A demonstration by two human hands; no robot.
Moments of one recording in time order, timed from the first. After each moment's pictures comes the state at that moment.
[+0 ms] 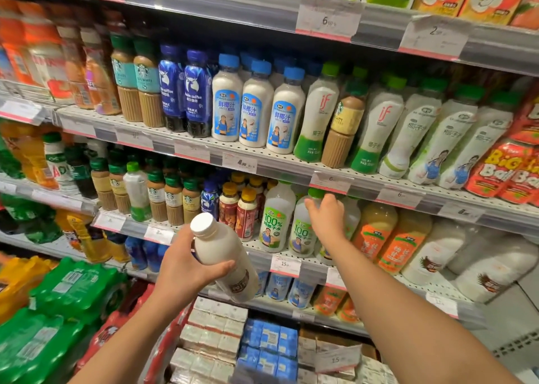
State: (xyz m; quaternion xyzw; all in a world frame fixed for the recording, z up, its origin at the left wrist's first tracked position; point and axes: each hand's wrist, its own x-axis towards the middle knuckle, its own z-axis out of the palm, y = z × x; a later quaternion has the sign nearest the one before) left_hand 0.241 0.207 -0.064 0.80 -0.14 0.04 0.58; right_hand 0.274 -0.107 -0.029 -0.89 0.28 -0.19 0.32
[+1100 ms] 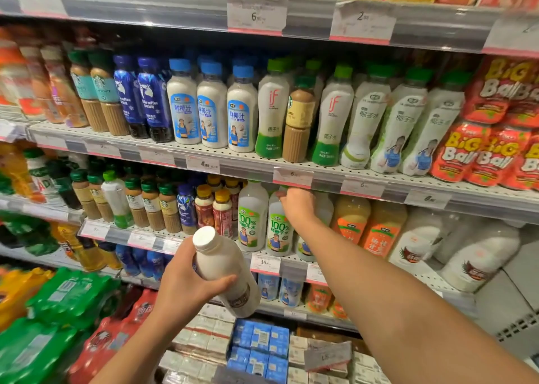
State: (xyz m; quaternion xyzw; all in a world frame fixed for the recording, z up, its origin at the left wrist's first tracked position) left_hand 0.195 0.138 -0.062 0.82 -0.17 0.05 0.55; right_hand 0.294 -0.133 -0.005 -0.97 0.21 -0.01 0.14
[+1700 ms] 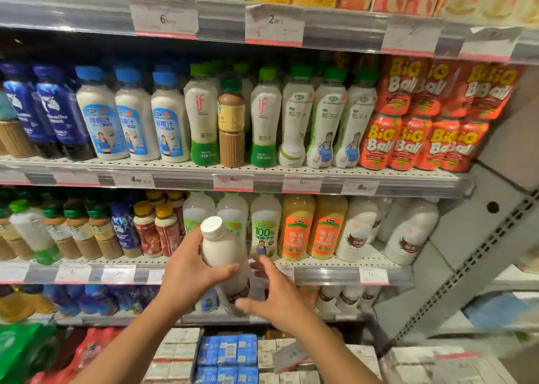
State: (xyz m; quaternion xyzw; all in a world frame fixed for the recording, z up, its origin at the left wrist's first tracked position) left_hand 0.214 0.038 -0.043 0.82 -0.27 0.02 0.51; right_hand 0.103 -0.137 -0.084 -0.87 0.16 0.02 0.47
